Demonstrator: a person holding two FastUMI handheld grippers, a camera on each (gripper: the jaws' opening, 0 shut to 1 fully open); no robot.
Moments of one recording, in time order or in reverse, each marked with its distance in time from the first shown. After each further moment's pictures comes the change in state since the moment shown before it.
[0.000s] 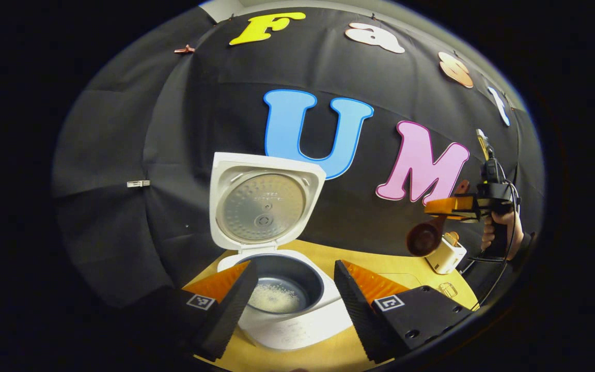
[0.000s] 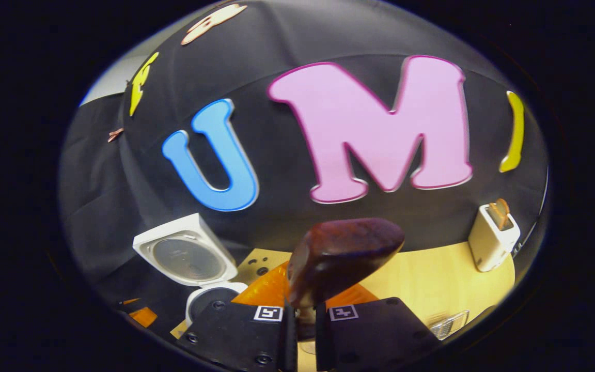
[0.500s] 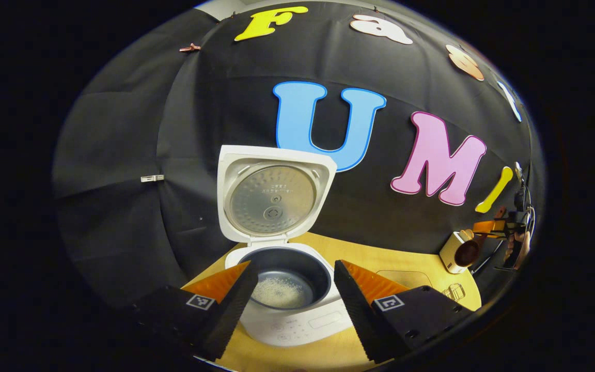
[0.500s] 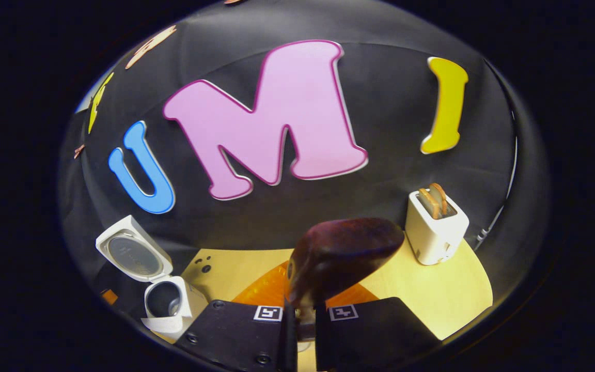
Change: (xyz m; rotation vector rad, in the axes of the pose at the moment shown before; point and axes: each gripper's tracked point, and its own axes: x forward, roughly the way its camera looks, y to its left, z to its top) left arm 0.002 0.009 -0.012 -0.017 0.057 0.126; right arm -0.035 -0.179 -0.023 0.060 0.040 -0.216
